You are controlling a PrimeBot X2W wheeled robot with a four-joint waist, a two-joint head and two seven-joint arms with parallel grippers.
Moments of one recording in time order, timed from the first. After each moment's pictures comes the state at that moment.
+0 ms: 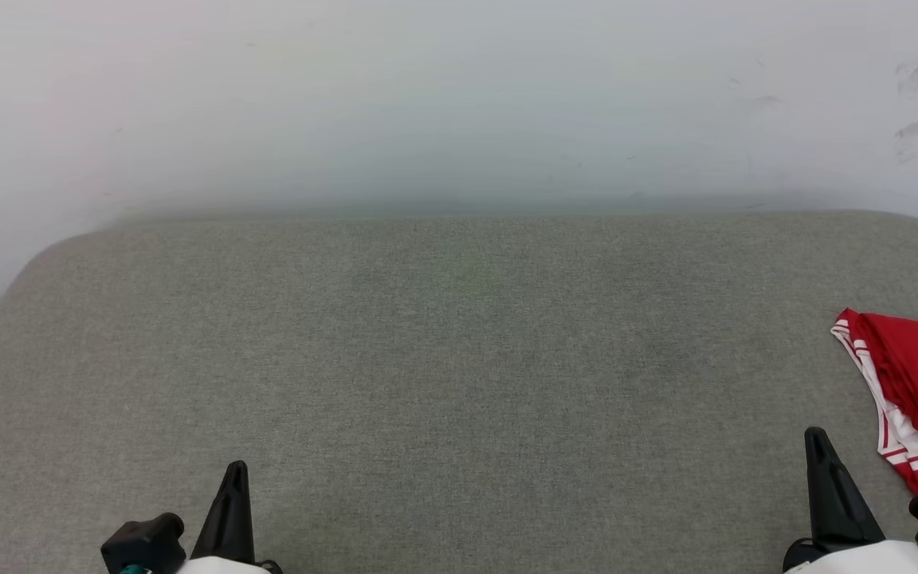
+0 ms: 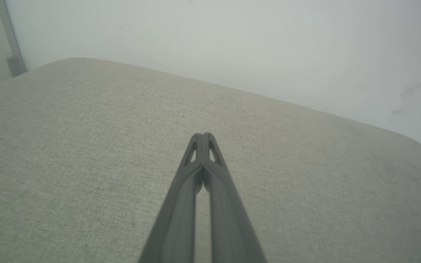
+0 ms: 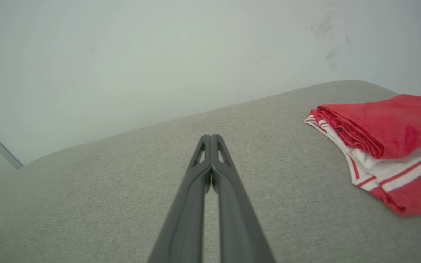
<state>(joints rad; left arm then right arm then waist) 0.11 0.05 0.01 0.15 -0.29 -0.02 -0.20 0.11 -0.05 -0.10 0.11 0.32 0.13 -0.20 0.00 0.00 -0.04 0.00</state>
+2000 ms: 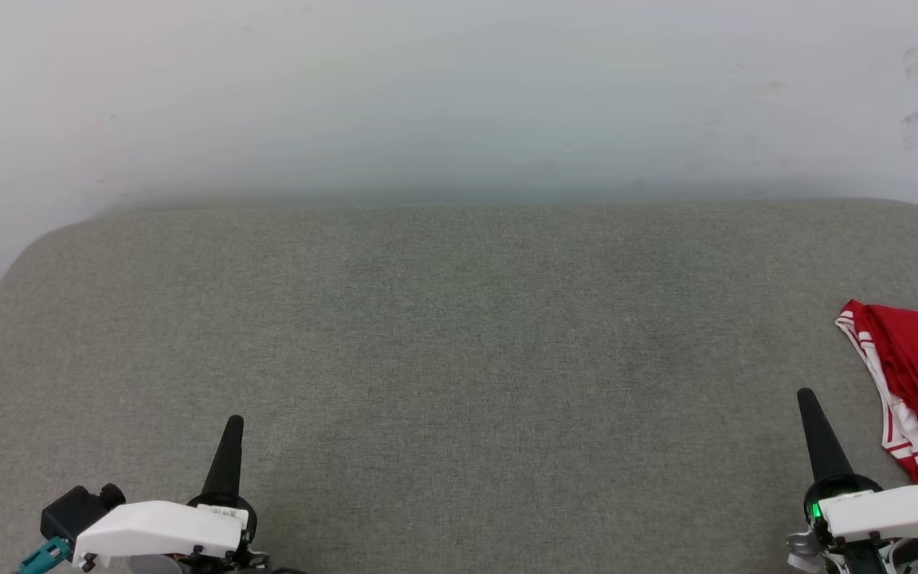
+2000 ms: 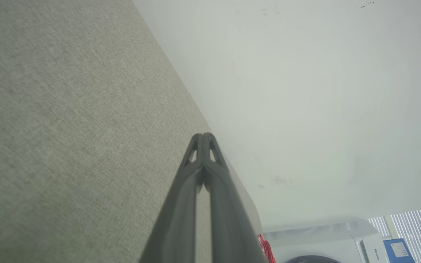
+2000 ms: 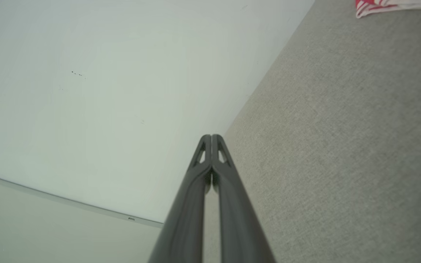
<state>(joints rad) -0.03 0.05 0.08 0.21 -1.15 -0.09 0.00 -0.03 -0.05 -0.11 0.20 1.16 0.13 0.00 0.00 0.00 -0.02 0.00</state>
